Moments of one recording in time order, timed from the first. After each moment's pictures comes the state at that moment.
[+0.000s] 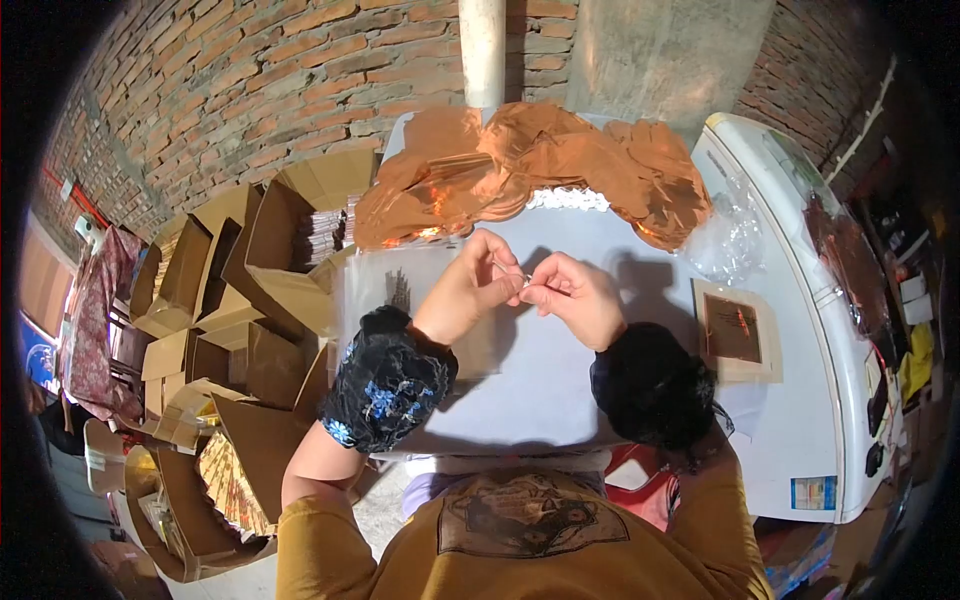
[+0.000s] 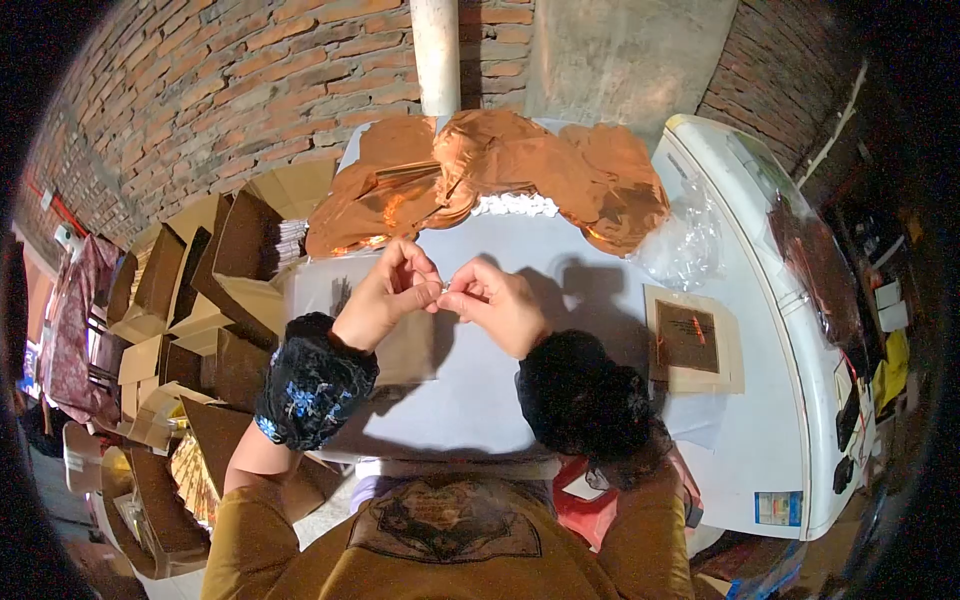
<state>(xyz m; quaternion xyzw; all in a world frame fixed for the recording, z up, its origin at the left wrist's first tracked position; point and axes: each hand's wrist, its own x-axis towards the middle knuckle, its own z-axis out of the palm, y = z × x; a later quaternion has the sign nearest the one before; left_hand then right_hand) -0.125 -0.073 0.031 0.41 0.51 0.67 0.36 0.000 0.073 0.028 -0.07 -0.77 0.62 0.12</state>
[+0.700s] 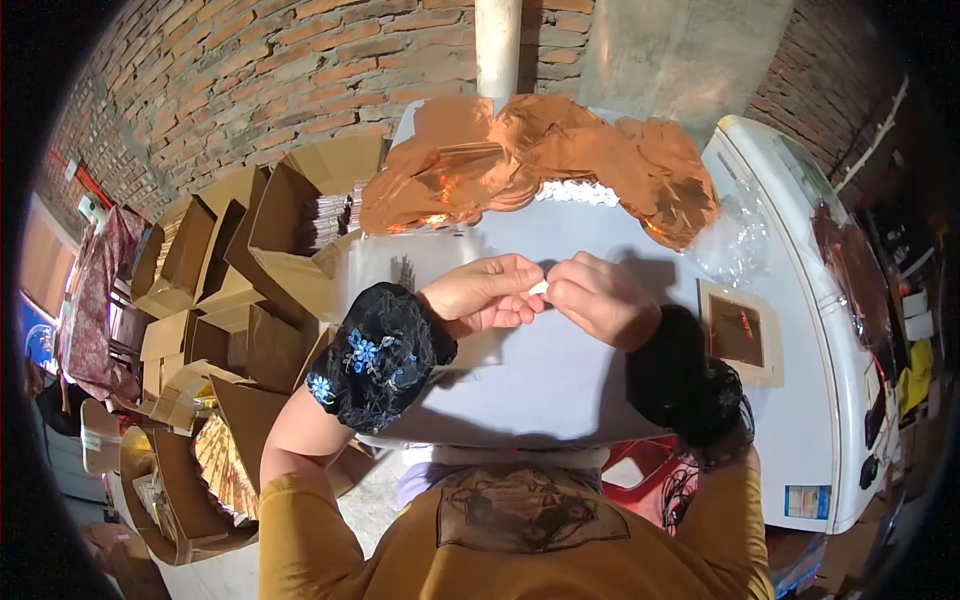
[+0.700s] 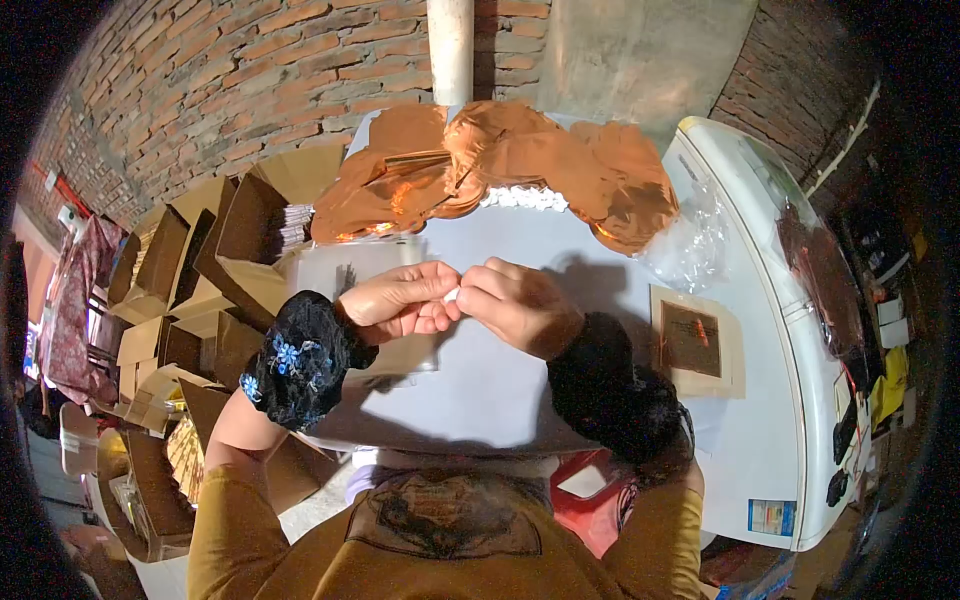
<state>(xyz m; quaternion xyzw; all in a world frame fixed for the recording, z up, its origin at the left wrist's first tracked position) -0.128 -0.077 0.040 0.24 0.45 0.59 0.63 0.013 0.088 0.059 0.27 -0.91 0.14 0.29</state>
